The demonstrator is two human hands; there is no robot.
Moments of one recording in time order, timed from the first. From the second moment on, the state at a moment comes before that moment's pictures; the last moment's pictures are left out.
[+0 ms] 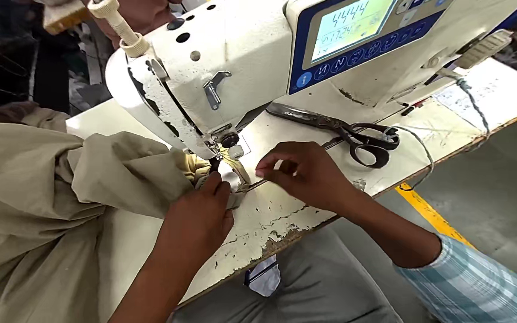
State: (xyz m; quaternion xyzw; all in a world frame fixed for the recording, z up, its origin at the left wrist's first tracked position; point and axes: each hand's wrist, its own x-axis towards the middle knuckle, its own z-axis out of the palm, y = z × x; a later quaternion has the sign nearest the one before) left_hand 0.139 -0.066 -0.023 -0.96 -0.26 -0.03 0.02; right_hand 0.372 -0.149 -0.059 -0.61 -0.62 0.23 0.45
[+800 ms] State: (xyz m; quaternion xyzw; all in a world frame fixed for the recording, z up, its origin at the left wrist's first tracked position) left_hand 0.155 -0.070 -0.018 -0.95 -0.32 0.03 -0.02; right_hand 0.347 -0.114 -0.054 -0.59 -0.55 0.44 0.39
